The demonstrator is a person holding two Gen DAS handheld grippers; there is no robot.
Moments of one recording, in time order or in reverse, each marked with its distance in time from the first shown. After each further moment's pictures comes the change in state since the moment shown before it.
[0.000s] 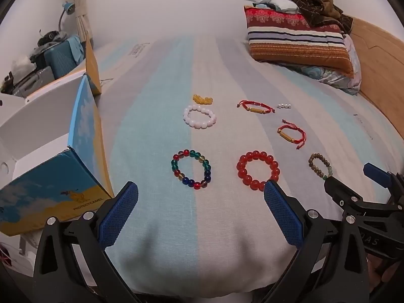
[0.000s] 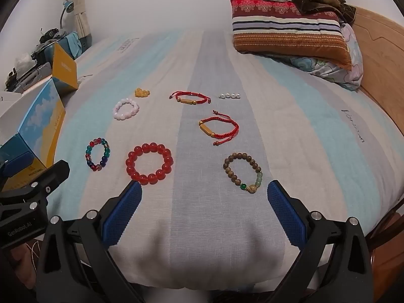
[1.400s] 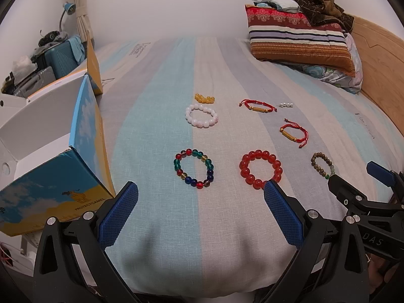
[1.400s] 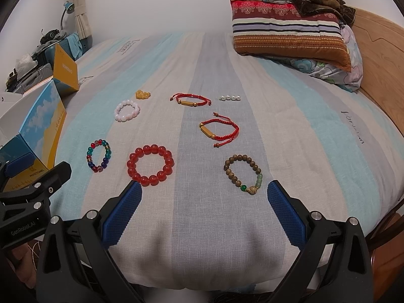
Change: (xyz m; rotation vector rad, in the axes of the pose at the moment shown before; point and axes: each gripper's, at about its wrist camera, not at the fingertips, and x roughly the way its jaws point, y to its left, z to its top) left arm 0.004 0.002 -0.001 0.010 0.008 0.011; right arm -0.002 0.001 0.000 -0.002 -0.010 -0.001
